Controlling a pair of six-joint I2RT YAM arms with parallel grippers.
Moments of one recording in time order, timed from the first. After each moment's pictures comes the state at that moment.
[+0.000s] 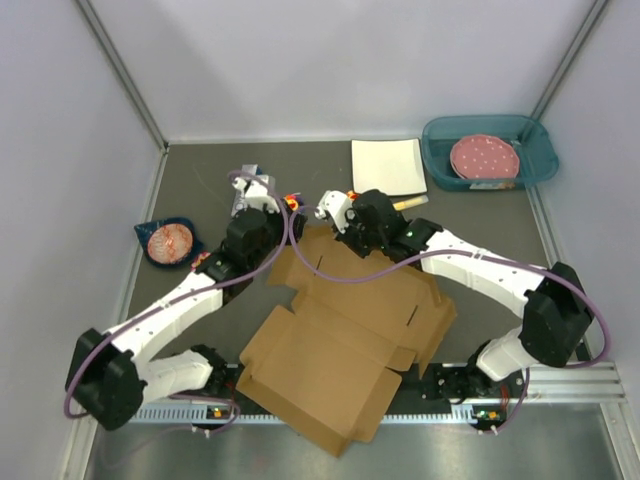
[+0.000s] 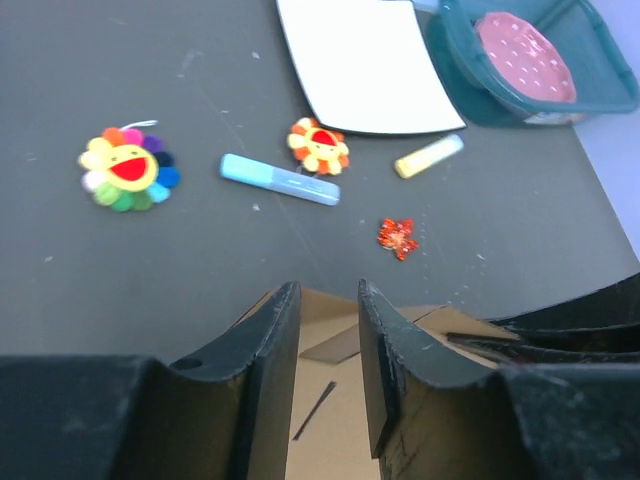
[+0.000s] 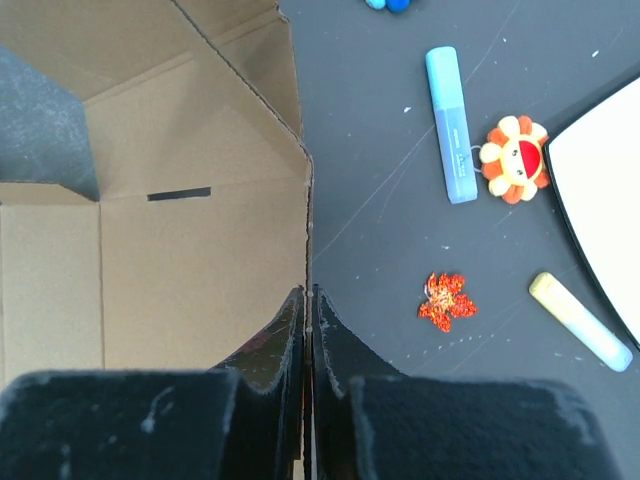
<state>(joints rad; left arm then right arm) -0.60 1.08 0.72 0.12 -0.18 -0.50 0.83 1.48 1.15 -0.34 0.00 -0.30</state>
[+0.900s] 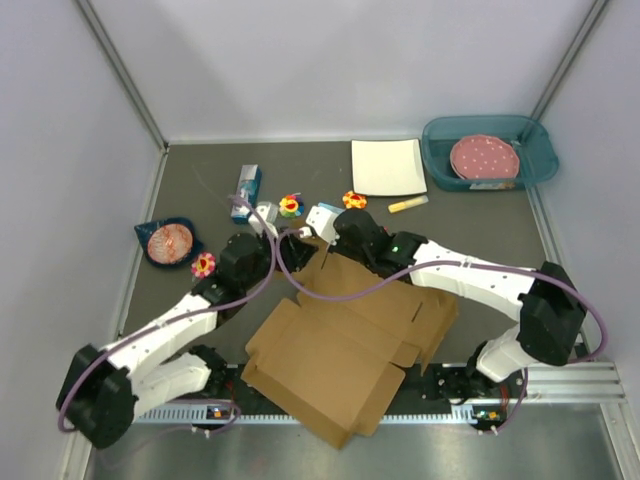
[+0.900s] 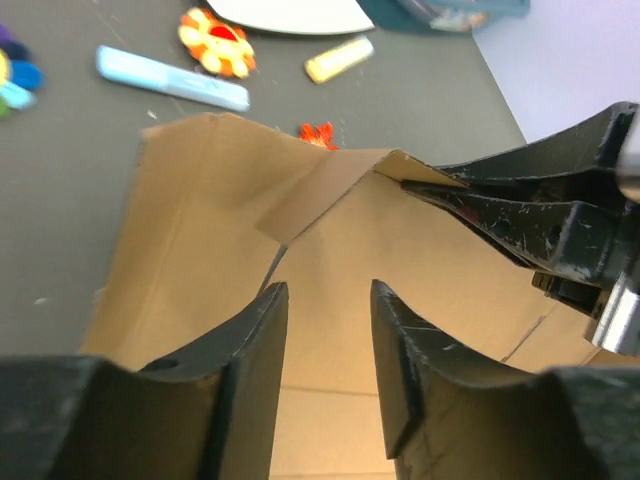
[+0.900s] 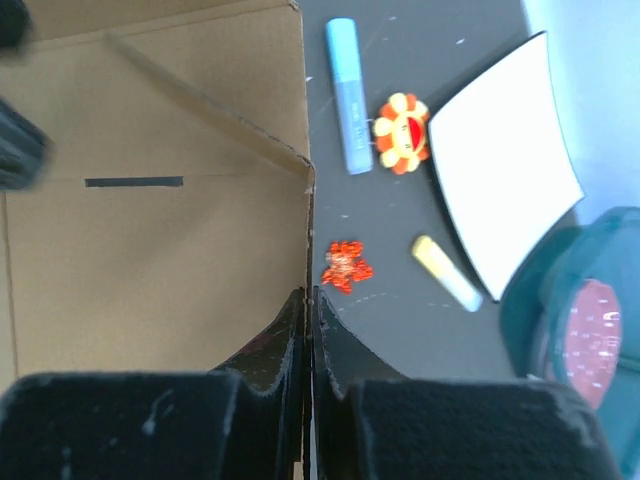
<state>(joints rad) -0.60 1.04 0.53 0.27 0.14 -0.58 0.96 1.50 1.14 -0.34 0.36 -0.43</state>
